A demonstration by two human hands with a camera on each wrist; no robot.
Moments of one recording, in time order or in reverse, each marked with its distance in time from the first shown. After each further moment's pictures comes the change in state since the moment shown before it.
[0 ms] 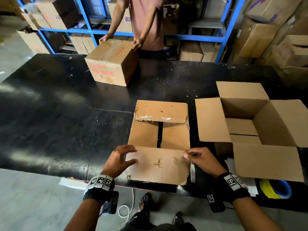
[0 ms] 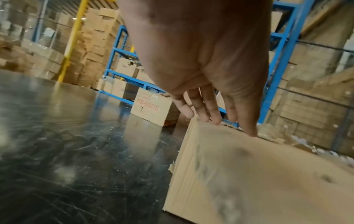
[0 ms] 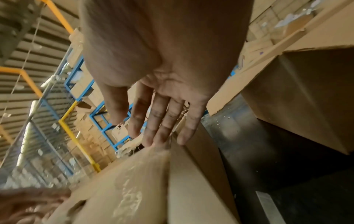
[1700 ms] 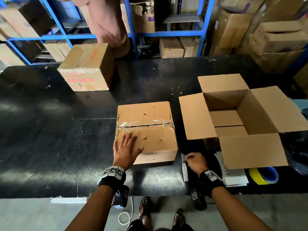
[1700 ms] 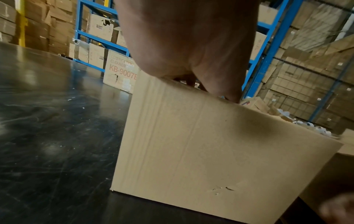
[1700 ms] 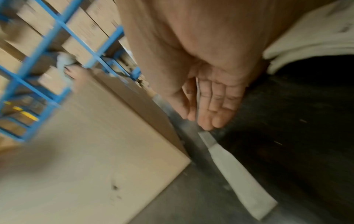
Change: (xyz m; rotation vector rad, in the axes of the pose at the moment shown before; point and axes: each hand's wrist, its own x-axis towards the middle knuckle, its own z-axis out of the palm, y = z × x) left_hand 0.077 0.032 0.060 0.484 -0.096 -0.071; right_hand 0.019 0.097 0.010 -0.161 0.363 0.583
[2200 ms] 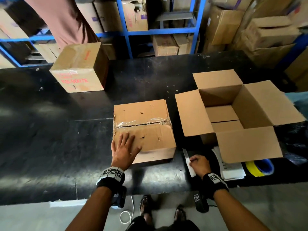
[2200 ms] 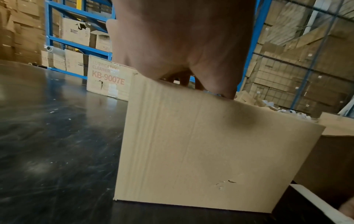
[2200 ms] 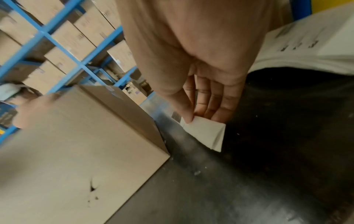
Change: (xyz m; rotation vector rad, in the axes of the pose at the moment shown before) left_hand 0.001 -0.003 0.003 0.024 0.029 0.027; right_hand -0.016 0.029 -0.007 -0.045 0.044 0.029
